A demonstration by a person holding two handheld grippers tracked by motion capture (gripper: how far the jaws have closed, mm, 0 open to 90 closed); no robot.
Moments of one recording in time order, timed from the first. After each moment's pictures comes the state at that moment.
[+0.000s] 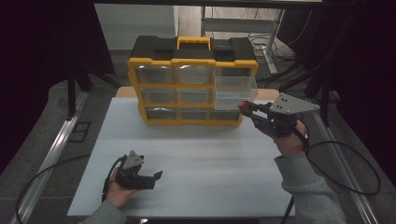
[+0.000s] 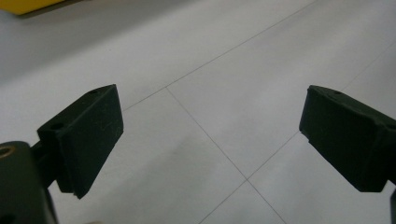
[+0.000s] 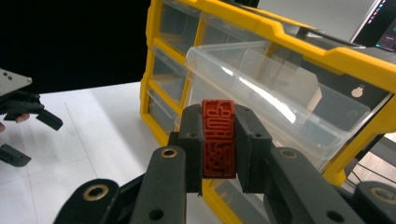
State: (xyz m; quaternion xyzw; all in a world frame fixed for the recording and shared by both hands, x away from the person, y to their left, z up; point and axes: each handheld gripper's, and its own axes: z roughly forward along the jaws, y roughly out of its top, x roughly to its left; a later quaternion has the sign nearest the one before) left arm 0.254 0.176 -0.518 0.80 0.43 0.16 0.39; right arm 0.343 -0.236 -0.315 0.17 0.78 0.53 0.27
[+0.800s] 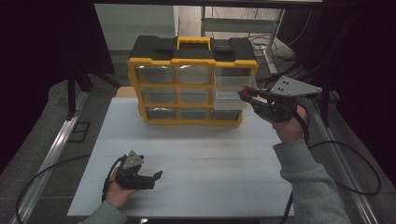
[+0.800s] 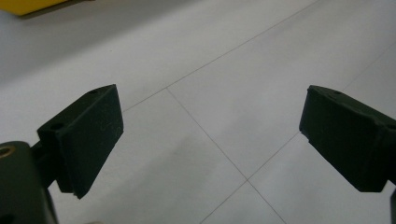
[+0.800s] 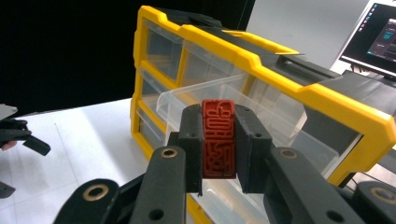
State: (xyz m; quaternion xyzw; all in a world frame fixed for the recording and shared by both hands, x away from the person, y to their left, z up) left arm 0.254 0.177 -0.518 0.80 0.43 0.17 0.40; right arm 0.364 -0.229 -0.287 0.17 0.77 0.54 0.28
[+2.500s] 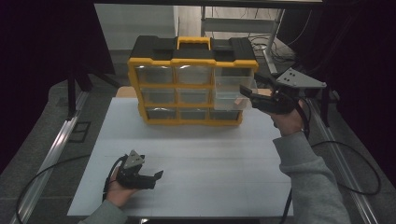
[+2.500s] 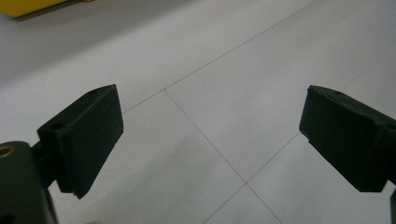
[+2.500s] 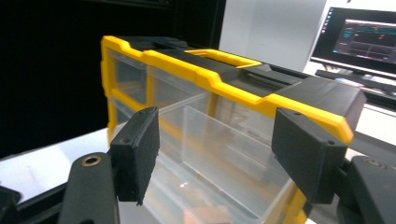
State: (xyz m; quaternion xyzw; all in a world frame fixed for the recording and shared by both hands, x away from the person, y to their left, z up) left arm 0.256 0.175 -0.518 0.80 0.43 0.16 0.39; right arm 0.378 -0.233 -0.284 0.23 0.72 0.58 0.29
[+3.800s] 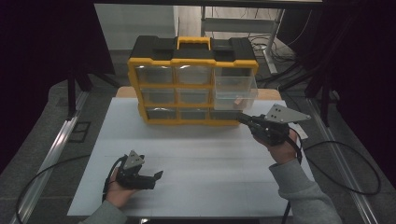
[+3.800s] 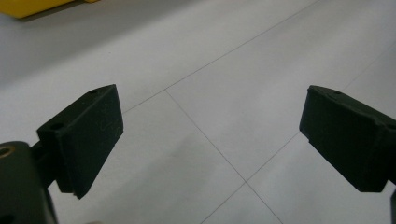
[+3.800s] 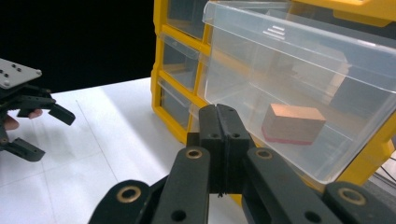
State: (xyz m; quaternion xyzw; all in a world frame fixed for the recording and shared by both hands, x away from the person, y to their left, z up) left arm 0.254 0.175 -0.517 0.80 0.43 0.17 0.39; right arm 0.342 -0.233 -0.351 0.19 0.78 0.54 0.24
